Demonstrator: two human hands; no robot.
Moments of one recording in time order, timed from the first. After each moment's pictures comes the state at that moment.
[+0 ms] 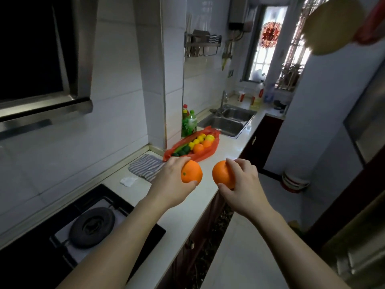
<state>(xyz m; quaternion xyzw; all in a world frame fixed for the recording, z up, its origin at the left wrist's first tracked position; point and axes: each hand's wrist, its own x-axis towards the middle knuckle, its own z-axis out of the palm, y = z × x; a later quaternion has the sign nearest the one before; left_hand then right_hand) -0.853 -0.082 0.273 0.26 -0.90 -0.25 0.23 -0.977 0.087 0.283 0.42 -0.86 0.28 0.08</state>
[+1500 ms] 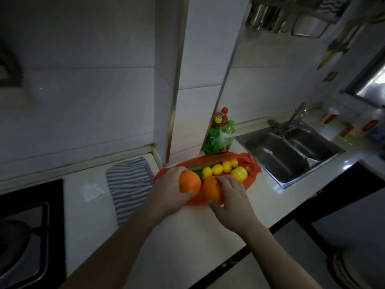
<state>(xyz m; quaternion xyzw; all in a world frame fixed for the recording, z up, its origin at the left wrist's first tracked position) -1.174 -0.302 0.160 0.49 -0.78 -0.32 0.22 -1.356 -0.206 0.183 0.64 -0.75 0.17 -0.07</state>
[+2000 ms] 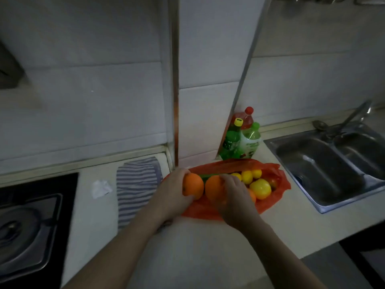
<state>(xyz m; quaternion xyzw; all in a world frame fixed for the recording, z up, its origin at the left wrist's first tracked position) -1.222 -0.350 0.131 0.55 -0.76 -0.30 0.19 -1.421 -0.299 0.141 0.68 -0.69 0.21 -0.15</state>
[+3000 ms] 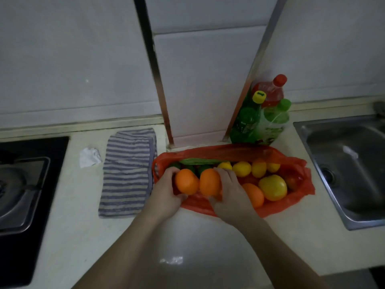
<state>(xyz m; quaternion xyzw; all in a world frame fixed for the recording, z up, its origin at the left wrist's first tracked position) -1.266 -0.355 0.028 0.67 -0.60 -0.39 0.21 -1.472 -0.356 0.050 0.70 -0.63 0.14 -0.31</state>
